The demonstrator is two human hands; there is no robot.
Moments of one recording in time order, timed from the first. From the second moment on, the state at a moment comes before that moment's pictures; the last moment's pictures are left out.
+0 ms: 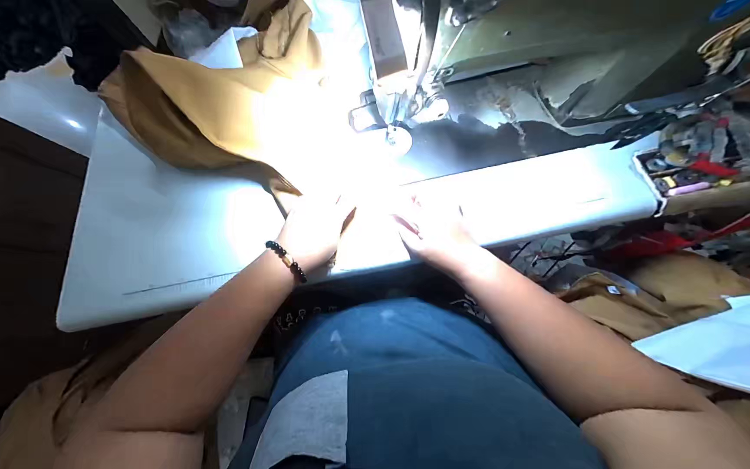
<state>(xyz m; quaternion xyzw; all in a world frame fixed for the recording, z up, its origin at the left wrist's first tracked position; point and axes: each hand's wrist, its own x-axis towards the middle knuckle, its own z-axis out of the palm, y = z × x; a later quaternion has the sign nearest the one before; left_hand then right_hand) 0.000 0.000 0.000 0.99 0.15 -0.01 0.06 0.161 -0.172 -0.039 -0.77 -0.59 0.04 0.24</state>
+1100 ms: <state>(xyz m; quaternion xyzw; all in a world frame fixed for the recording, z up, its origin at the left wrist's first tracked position) -0.073 0.042 0.025 0.98 0.19 -0.06 -0.09 0.085 -0.137 -0.048 -0.64 -0.72 0.00 0.26</state>
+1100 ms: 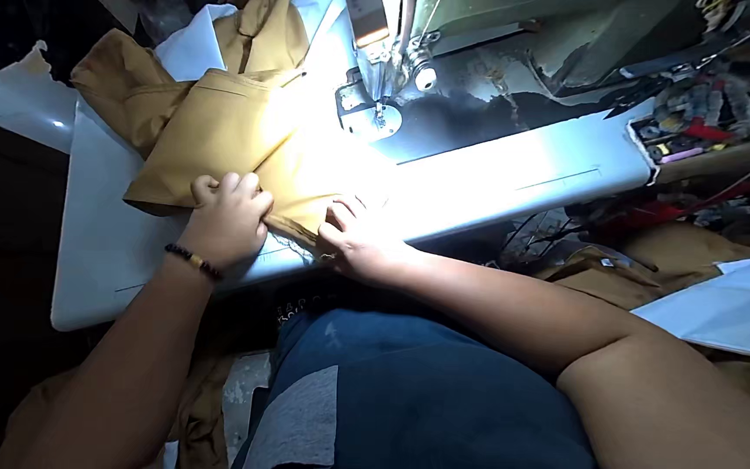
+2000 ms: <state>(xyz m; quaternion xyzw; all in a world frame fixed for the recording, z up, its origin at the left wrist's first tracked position) -0.013 0.002 -0.013 0.97 0.21 0.04 0.14 0.211 -0.203 -0.049 -0.72 -0.50 -0.02 0.47</state>
